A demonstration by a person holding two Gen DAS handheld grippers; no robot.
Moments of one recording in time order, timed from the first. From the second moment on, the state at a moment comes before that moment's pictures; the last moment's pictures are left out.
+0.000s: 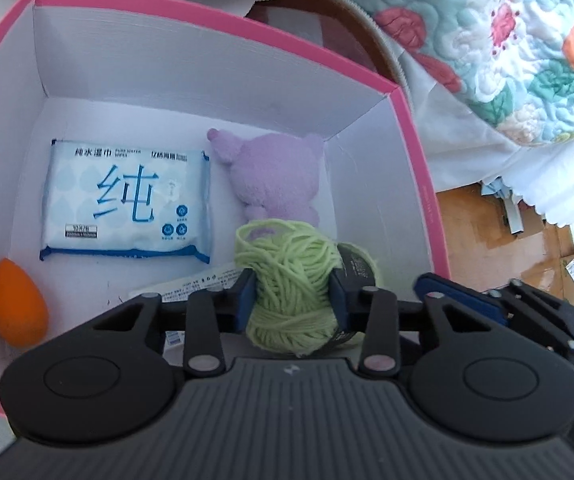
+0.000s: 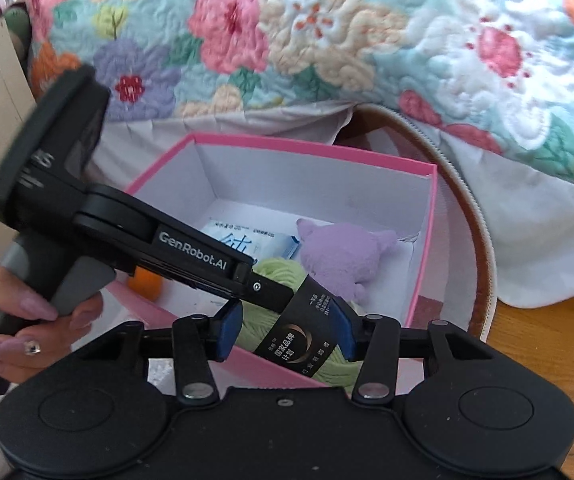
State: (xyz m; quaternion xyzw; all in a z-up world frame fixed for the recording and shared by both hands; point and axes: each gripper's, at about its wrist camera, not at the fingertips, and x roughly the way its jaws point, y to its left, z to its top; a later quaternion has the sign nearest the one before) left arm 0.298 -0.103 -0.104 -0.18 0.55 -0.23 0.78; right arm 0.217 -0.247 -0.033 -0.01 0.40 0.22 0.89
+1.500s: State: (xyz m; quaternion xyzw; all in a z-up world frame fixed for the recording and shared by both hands) left arm 0.167 -0.045 0.055 -0.02 0.52 -0.17 0.84; right arm 0.133 -0.226 0.061 -0.01 0.39 0.22 0.89
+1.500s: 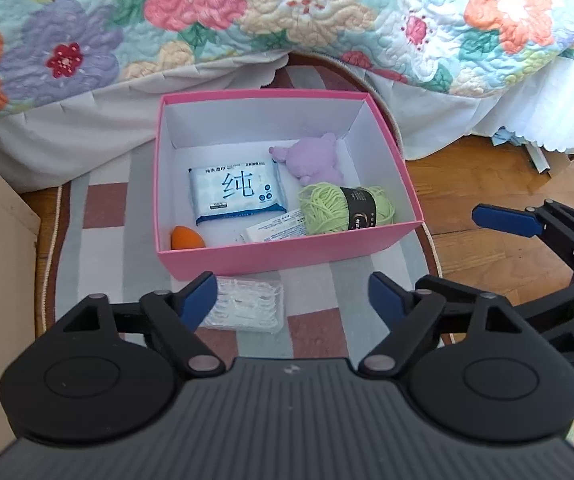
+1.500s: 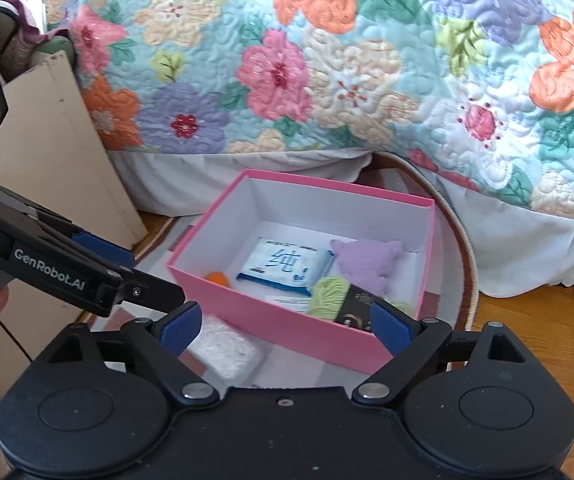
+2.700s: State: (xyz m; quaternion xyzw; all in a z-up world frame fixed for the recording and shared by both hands) left arm 0.117 0.011 0.017 -0.08 0.49 -0.20 0.85; right arm 0.067 -0.186 0.027 -0.11 0.36 0.28 0.88
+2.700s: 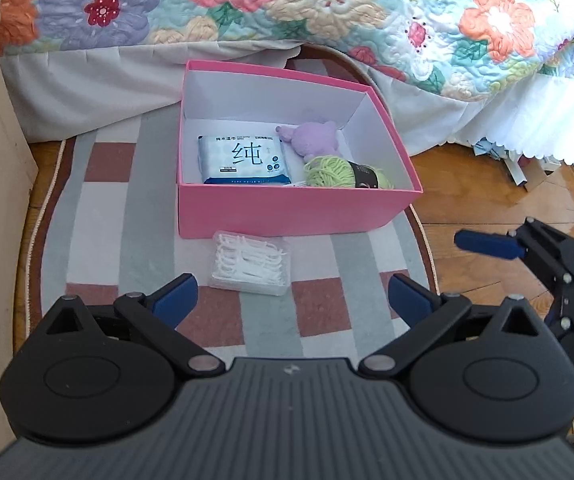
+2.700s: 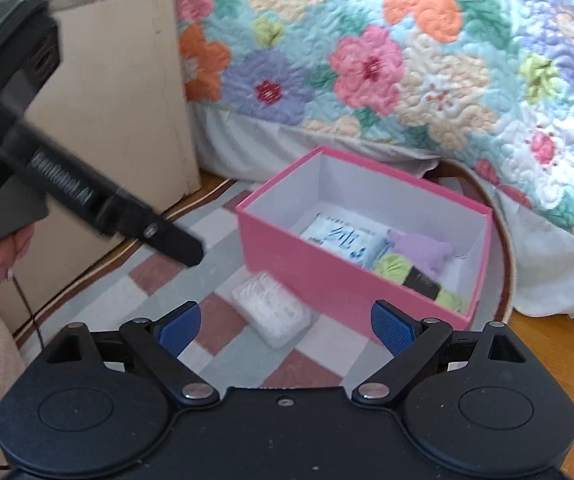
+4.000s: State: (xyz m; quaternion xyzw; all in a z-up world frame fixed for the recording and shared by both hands) left arm 0.165 0.024 -0.101 -0.11 0.47 -0.17 0.86; right arm 0.099 -0.138 -0.086 -0.14 0.34 0.27 0.89
